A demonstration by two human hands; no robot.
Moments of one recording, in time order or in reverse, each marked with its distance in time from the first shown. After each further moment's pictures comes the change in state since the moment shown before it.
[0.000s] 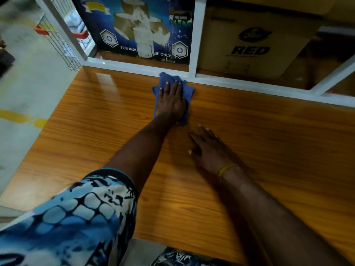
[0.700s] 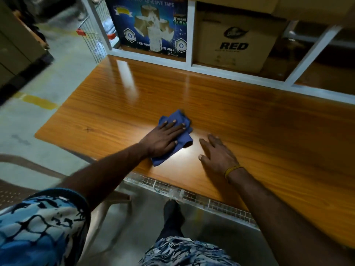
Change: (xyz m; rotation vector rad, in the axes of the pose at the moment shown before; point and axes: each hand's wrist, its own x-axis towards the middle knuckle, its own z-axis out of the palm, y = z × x) left_hand -0.261 0.029 0.016 0.070 -0.062 0.487; right_hand -0.161 0.061 0.029 -0.095 -0.031 -0.027
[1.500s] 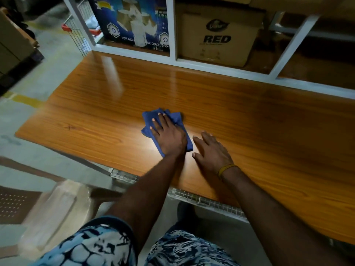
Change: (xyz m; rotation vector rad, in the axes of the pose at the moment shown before) left_hand 0.090 0.134 0.017 -0.146 0.184 -1.100; right_hand -0.017 0.040 0.004 0.013 0.051 -0.023
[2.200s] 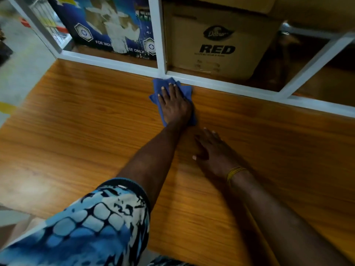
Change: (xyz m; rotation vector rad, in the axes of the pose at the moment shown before) left_hand 0.217 0.114 0.015 -0.059 0.002 0.273; right_hand 0.129 0.043 -0.059 0.111 -0.061 0.017
